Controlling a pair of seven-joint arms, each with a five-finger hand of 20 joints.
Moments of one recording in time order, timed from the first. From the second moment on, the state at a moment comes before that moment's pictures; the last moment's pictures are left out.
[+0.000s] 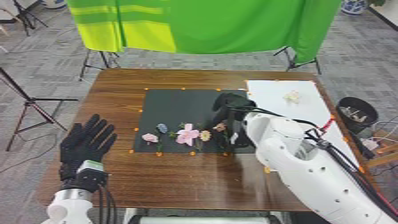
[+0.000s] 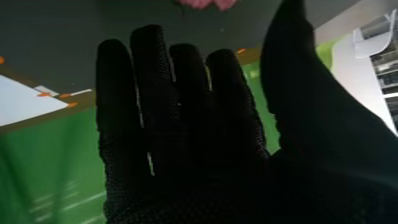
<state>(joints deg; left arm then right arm) 126.0 -56.3 -87.8 -121.5 15.2 16.9 26.9 -70.5 -59.0 53.0 -103.4 -118.8 -18.5 26.4</state>
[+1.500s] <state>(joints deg) 124.3 -57.5 -85.9 -121.0 15.6 16.0 26.4 -65.8 -48.5 60.6 -82.2 -114.9 -12.2 26.7</state>
